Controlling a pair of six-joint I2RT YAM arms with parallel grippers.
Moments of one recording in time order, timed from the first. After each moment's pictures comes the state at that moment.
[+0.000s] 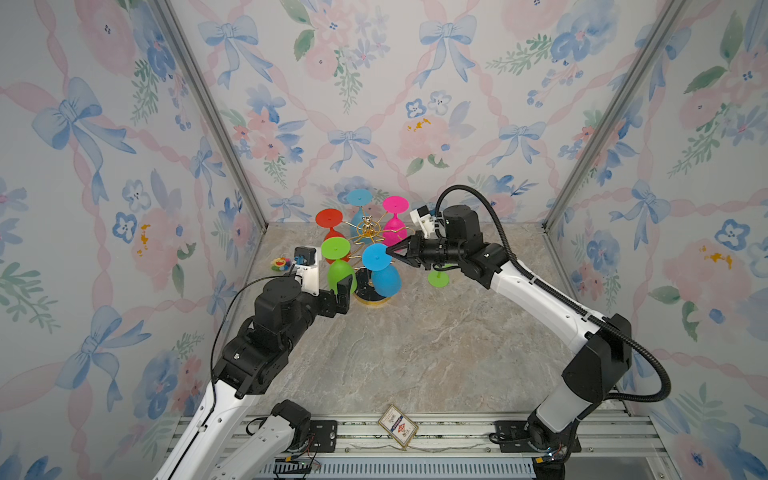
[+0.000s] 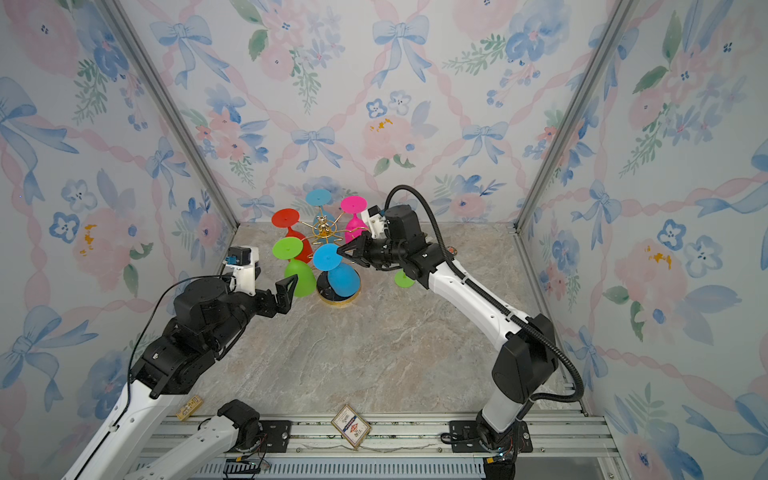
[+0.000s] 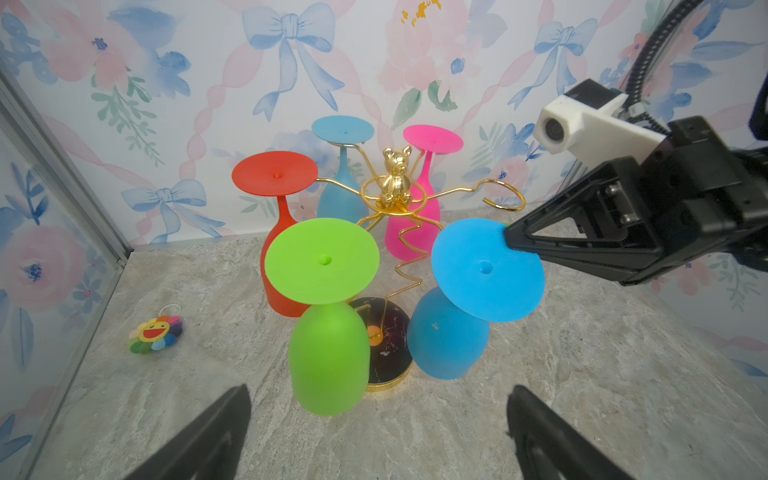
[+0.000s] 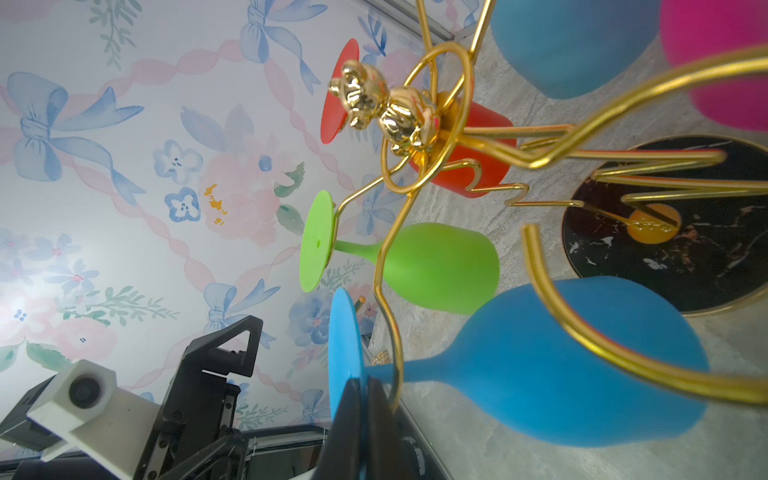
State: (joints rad) left arm -0.47 0.74 1.04 -0.58 -0.17 -0.16; right arm 0.65 1.68 1.59 -0.28 -0.61 0.94
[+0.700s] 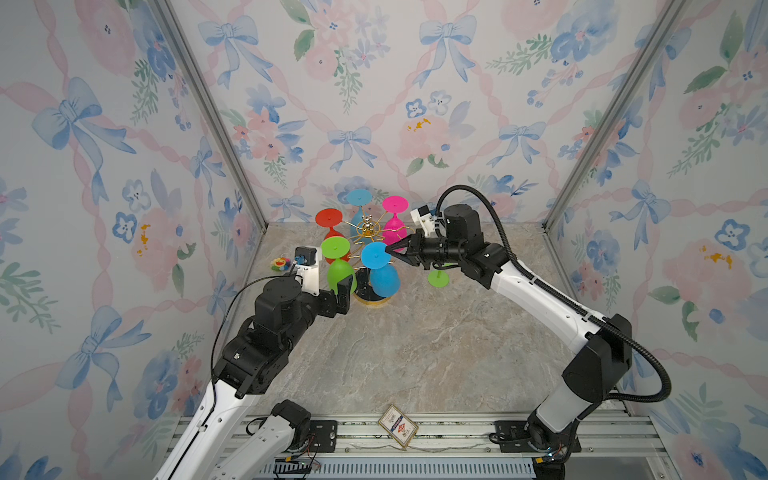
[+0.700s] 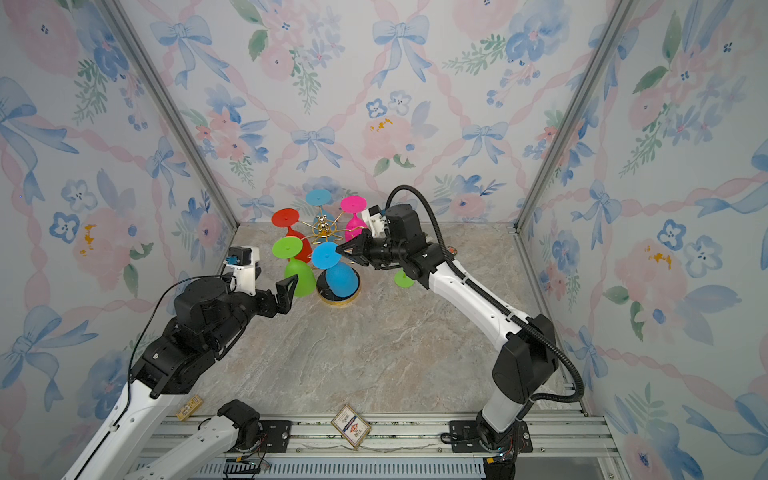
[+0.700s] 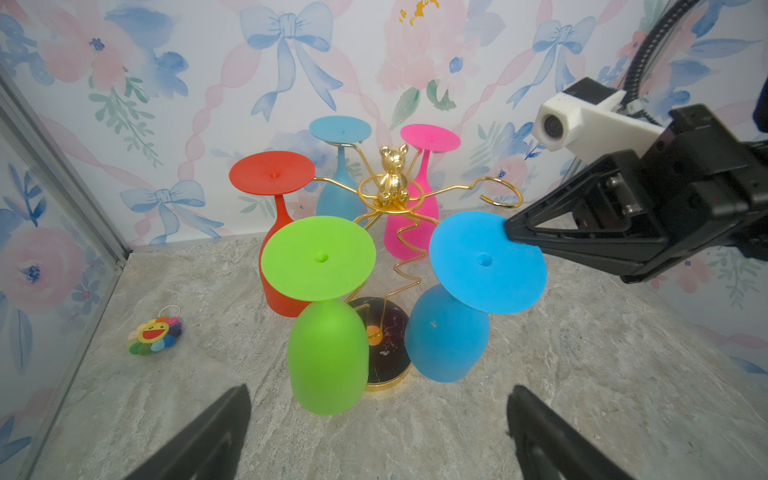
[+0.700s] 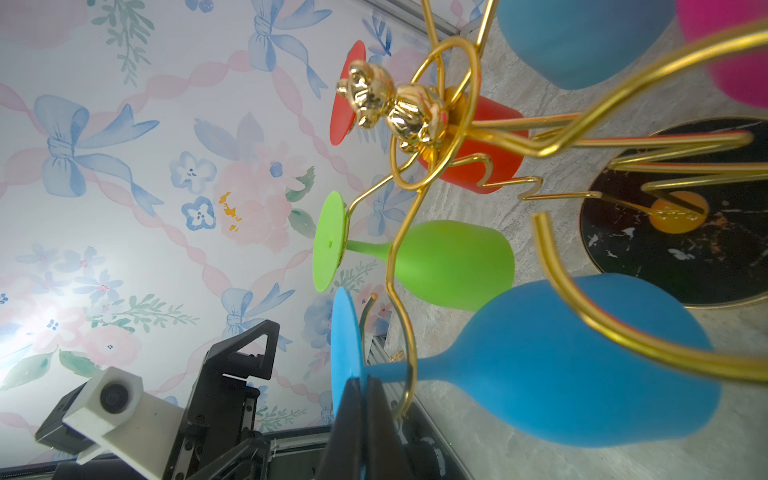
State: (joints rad) left arm -0.47 0.74 1.04 -0.58 -0.17 -0.15; right arm 0.64 1.68 1.59 -0.25 -0.62 1.02
